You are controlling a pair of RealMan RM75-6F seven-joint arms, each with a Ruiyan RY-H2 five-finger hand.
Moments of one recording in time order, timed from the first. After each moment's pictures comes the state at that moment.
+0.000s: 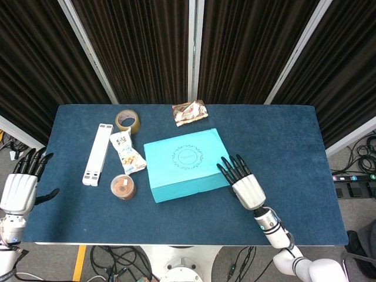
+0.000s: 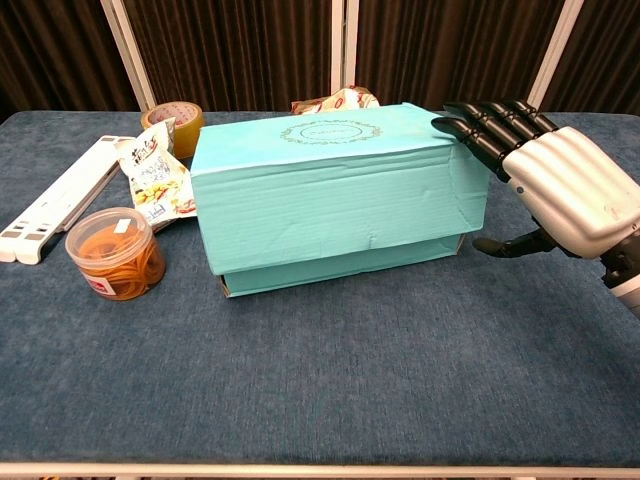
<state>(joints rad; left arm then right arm) -0.19 -1.26 -0.09 -1.38 1.54 1.53 -0.03 0.48 -2.02 0.03 -0.52 -1.74 1.60 0.03</state>
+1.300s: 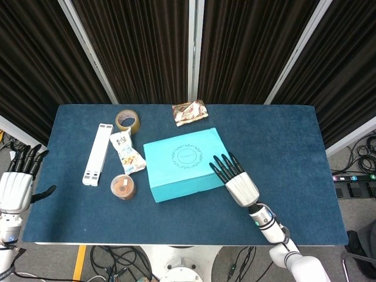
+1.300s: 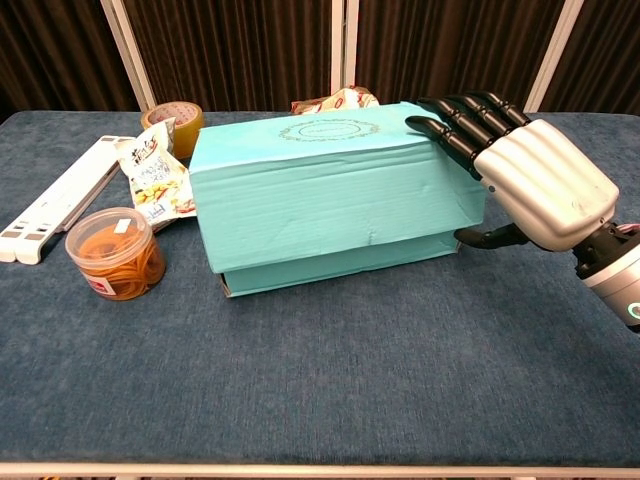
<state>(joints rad) -0.19 -1.27 -0.10 -1.32 1.55 1.57 -0.06 0.55 -2.14 -0.01 -0.28 -1.71 1.64 0.08</state>
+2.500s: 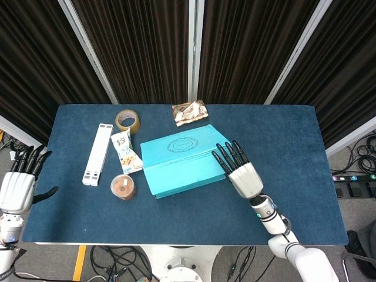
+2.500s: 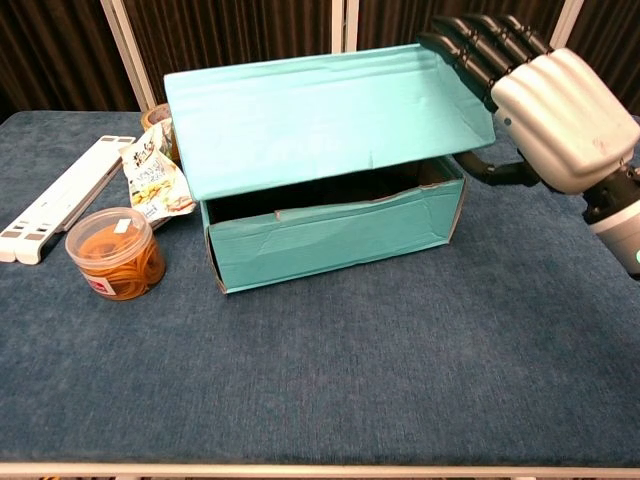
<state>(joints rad) -0.19 -1.25 -0.09 -1.36 1.55 1.56 -0.06 0.63 -2.06 0.05 -0.38 -1.67 1.71 0.07</state>
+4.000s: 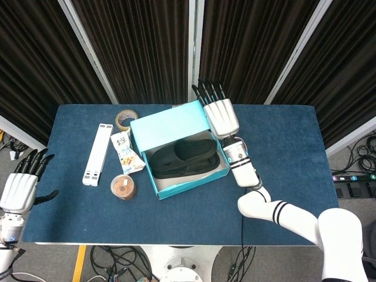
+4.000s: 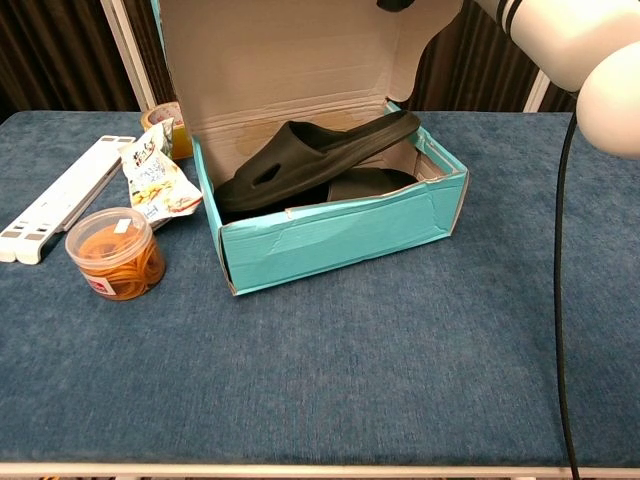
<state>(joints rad) -0.20 -1.23 -0.07 -1.36 1.53 1.48 -0.08 1.02 -1.71 0.43 -1.11 -1.17 1.09 -0.45</state>
